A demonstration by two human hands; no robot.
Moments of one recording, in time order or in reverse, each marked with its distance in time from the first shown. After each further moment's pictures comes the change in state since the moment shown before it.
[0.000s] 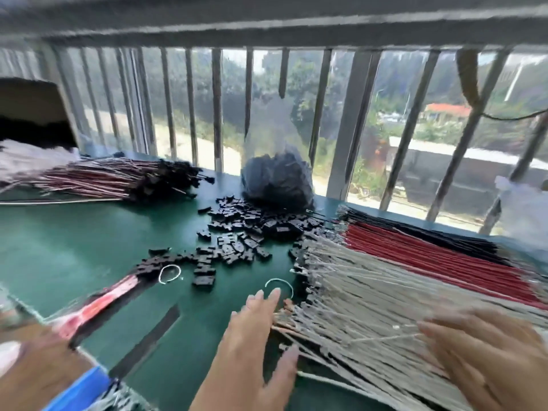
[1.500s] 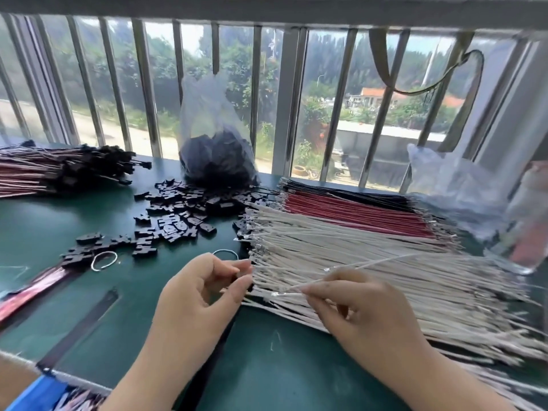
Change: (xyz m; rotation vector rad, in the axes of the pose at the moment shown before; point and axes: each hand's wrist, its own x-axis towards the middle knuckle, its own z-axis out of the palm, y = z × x) left_hand -0.002 0.018 -0.017 -0.615 0.014 0.023; right_hand 0.009 -0.080 -0.001 0.244 -0.034 0.288
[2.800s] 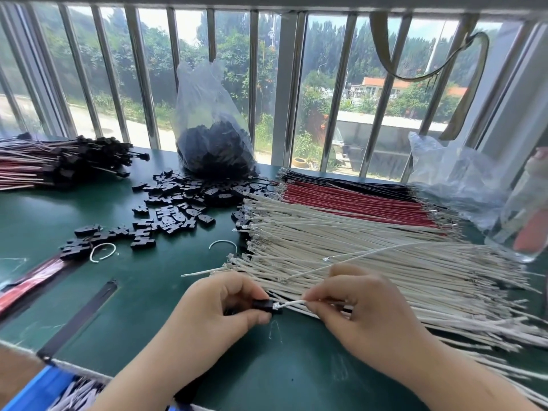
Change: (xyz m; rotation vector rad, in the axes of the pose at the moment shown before) left_hand -0.007 0.002 0.004 0.130 -0.320 -0.166; right_hand -0.006 0.005 -0.001 0.092 -0.140 0.054
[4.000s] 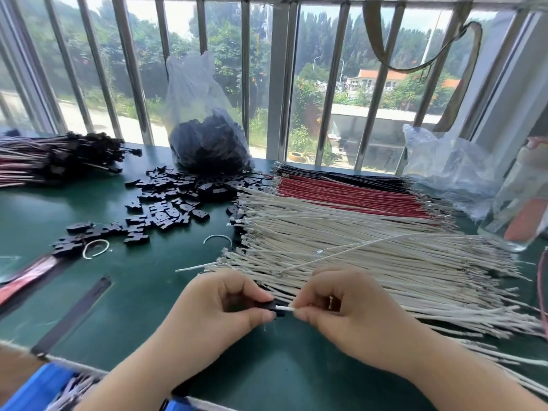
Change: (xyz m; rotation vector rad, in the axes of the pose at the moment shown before) left_hand -0.004 0.012 0.007 -0.084 -0.042 0.004; right_hand 0.001 -0.010 -0.006 0.215 -0.213 0.109
